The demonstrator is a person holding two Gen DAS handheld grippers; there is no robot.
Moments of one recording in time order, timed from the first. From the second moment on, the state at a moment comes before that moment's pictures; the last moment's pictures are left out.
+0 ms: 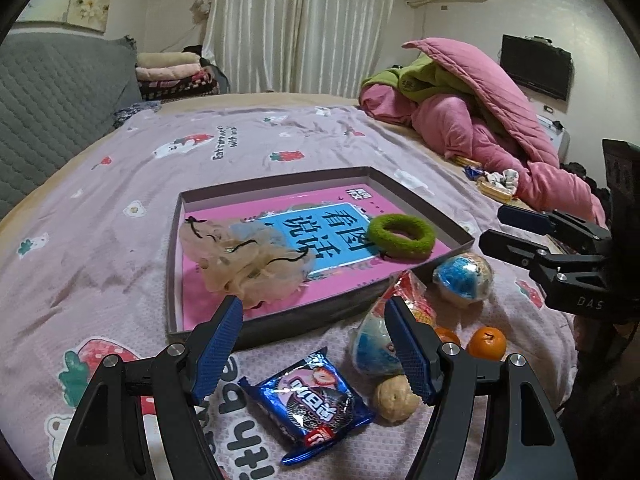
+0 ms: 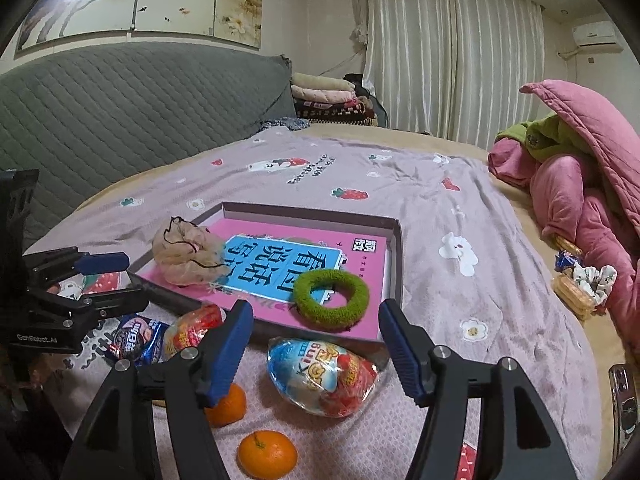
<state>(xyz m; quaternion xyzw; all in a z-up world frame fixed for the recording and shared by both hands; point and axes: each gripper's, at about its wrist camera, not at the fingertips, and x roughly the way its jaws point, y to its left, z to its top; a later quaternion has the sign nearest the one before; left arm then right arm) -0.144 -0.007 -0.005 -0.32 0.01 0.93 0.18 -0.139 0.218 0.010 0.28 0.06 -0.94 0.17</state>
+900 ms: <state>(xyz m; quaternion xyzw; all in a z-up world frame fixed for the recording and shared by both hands) -0.138 0.025 -0.020 -0.34 0.04 0.91 0.23 -0.132 0.226 -0.008 0.31 0.08 -0.93 0.18</state>
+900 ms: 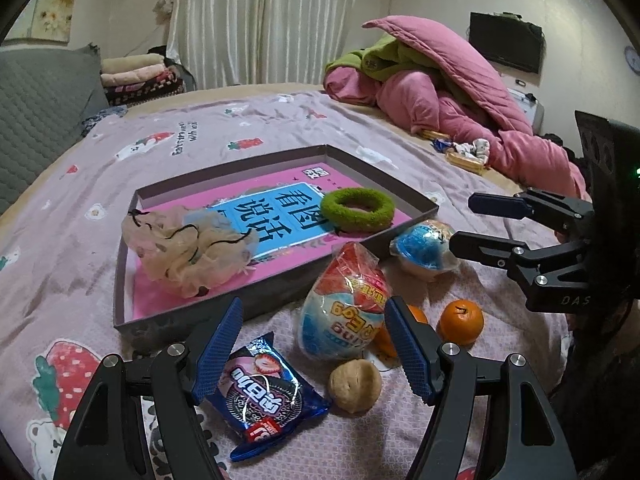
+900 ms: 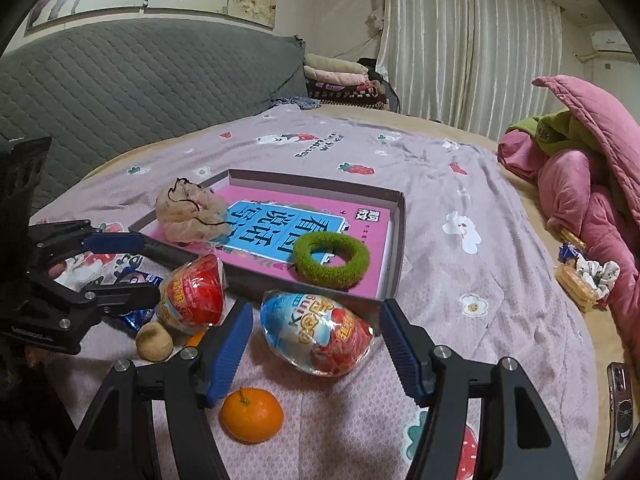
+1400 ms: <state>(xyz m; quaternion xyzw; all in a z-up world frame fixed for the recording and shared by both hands) -0.139 0.034 -0.028 -0.35 0.06 0.91 0.24 -0.130 0.231 -0.015 0.32 0.09 -0.92 0.18</state>
